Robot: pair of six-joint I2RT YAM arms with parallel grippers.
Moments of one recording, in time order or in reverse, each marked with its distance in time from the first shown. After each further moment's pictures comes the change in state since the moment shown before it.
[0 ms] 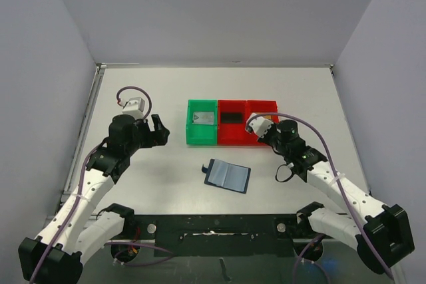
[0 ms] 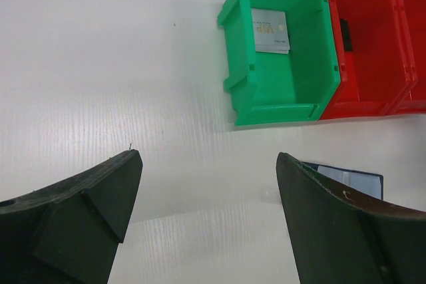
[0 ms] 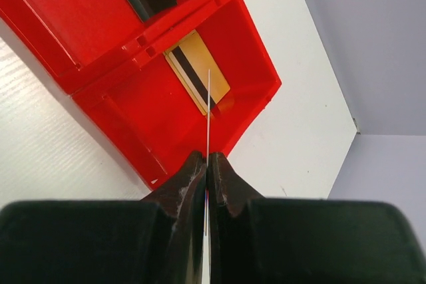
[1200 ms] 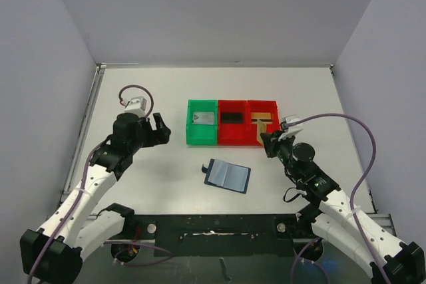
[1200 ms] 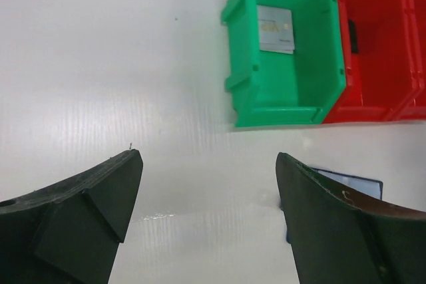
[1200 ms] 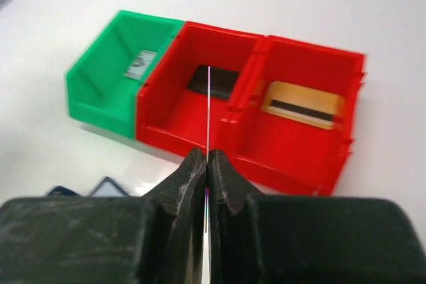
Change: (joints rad) left arm -0.074 0.046 0.005 0.011 -0.052 -0.050; right arm 0.069 -0.351 -0.241 0.233 -0.017 0.975
